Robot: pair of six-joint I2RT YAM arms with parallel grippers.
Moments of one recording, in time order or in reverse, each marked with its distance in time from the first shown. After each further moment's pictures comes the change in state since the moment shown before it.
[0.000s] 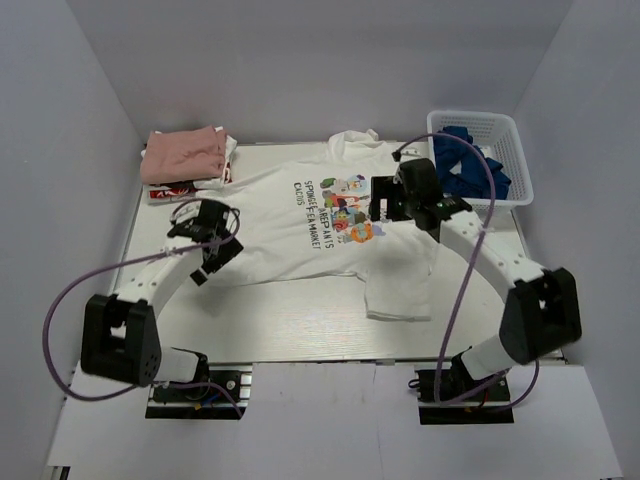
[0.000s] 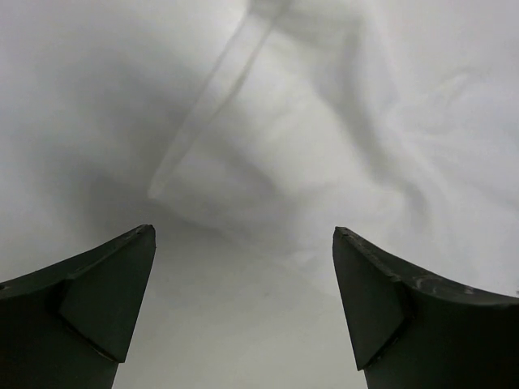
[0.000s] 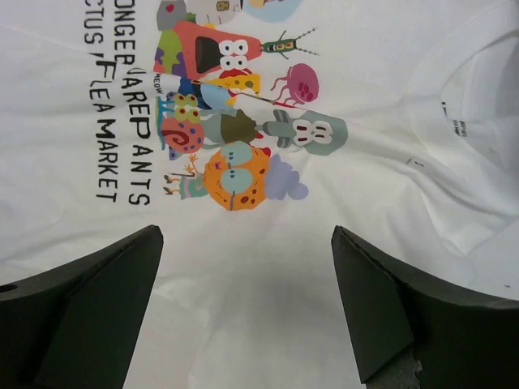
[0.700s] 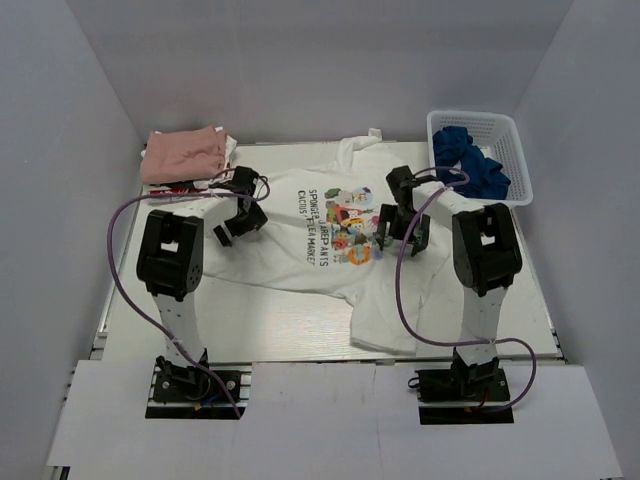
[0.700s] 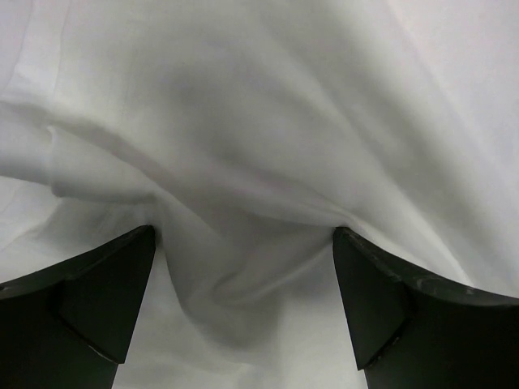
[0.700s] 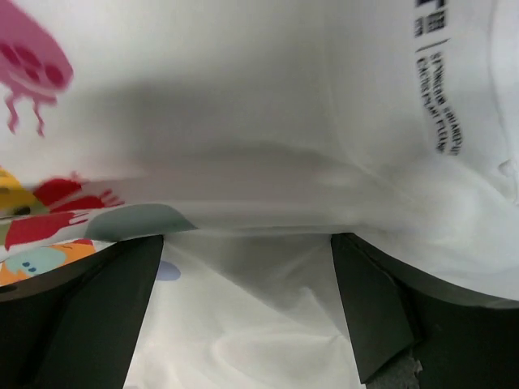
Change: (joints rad) left arm -0.025 0.577 0.407 0.098 0.014 0.105; right arm -0.096 0.478 0.230 -0.482 0.012 0.269
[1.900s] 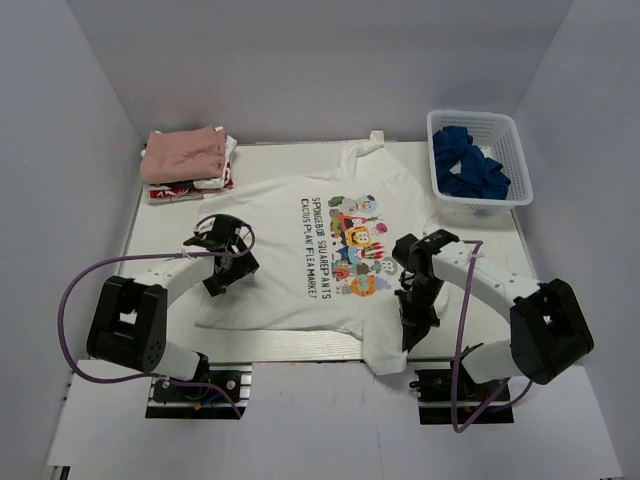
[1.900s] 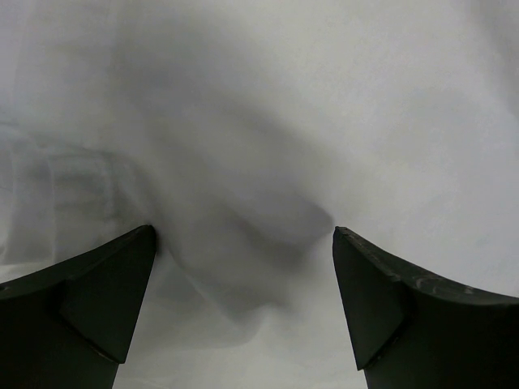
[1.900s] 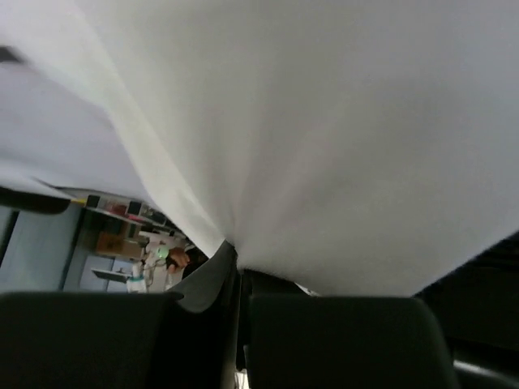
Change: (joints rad) left arm -0.025 -0.533 -0.595 0.103 0.133 -0.033; right arm 0.246 -0.614 -0.555 -0.475 -0.456 0.072
